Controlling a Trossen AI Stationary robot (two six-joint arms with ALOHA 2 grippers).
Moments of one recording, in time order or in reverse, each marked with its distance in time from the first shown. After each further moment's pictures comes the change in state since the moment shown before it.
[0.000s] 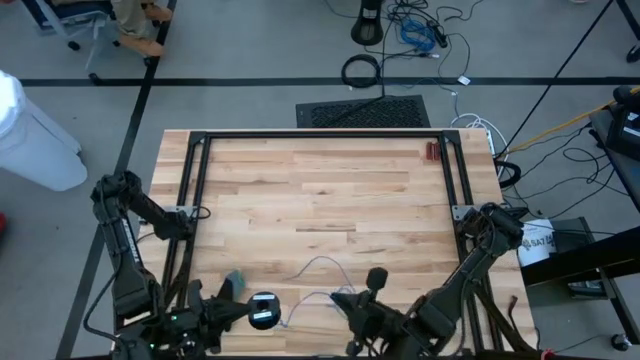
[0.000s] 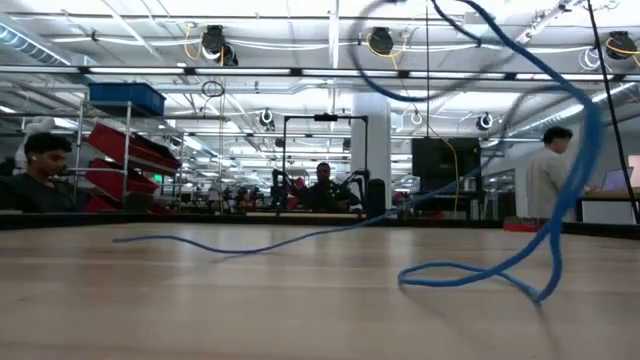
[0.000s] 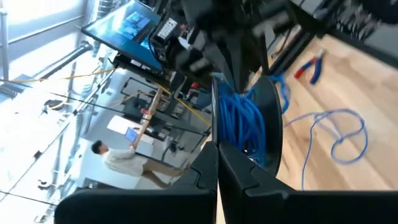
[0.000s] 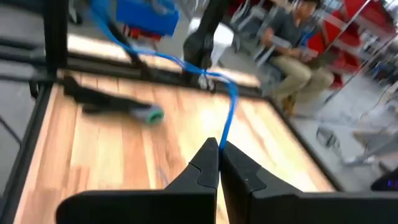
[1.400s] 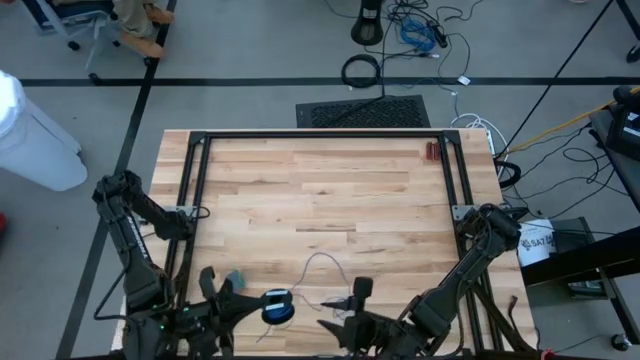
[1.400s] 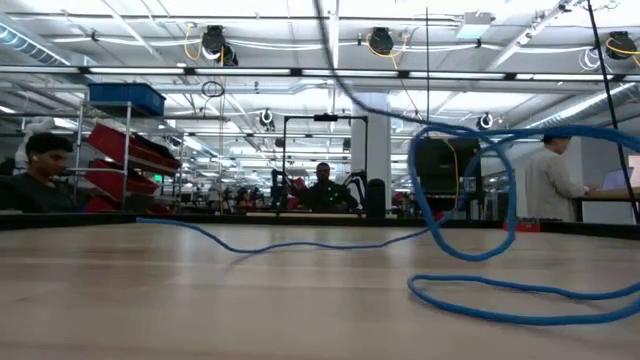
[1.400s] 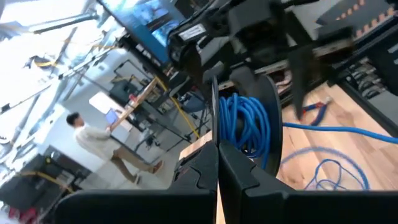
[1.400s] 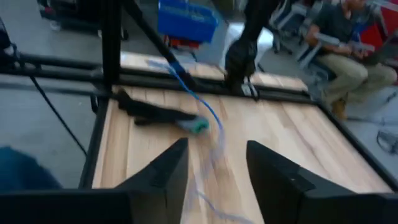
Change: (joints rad) left arm 0.096 0.000 0.000 0.230 0.058 -0.075; right arm -0.023 0.028 0.000 0.300 -0.140 -0.164
